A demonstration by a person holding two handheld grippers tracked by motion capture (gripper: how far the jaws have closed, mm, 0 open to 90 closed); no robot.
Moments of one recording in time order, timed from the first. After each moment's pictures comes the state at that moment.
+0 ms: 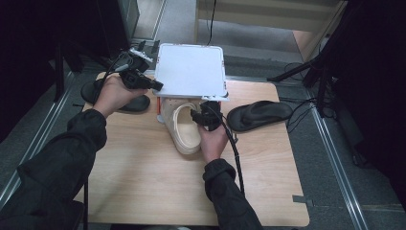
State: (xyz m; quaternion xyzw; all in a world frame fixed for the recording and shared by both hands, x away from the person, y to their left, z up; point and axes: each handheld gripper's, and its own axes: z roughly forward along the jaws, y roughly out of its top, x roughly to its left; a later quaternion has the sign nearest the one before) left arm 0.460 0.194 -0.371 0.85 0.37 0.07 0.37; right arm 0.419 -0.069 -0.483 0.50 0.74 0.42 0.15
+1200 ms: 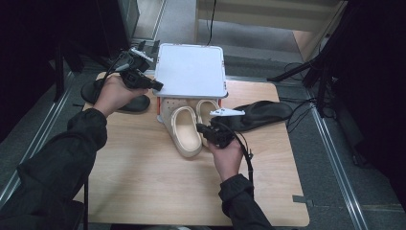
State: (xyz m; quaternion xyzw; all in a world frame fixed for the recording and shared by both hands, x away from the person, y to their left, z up) left arm 0.460 0.192 -0.370 0.85 0.38 0.07 0.36; right arm 0.347 -0.102 -0.453 0.43 0.78 0.45 0.08
